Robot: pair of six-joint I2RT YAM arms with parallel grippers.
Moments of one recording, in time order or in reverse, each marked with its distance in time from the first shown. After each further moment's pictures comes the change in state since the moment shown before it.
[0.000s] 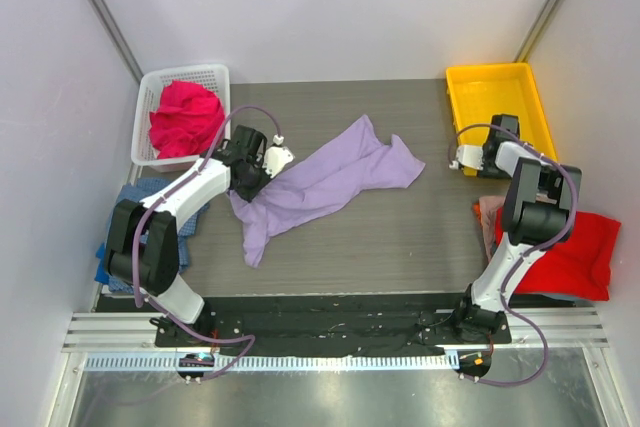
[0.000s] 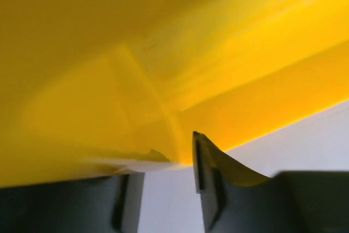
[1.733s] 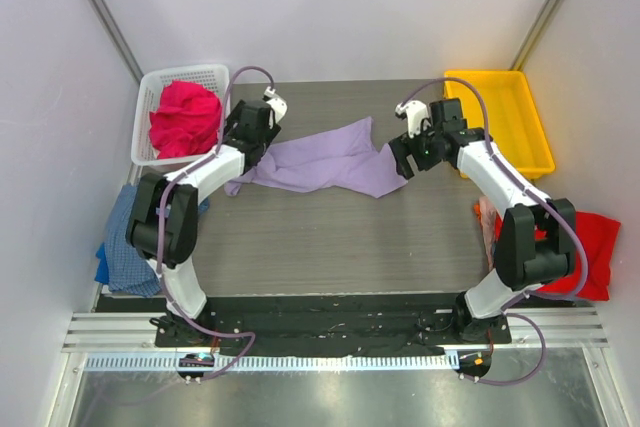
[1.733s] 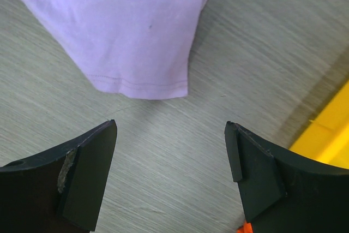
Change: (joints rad) left arm 0.000 0.199 0.128 0.583 -0.534 -0.058; right arm 0.418 -0.322 0.034 -0.216 -0.569 1.279
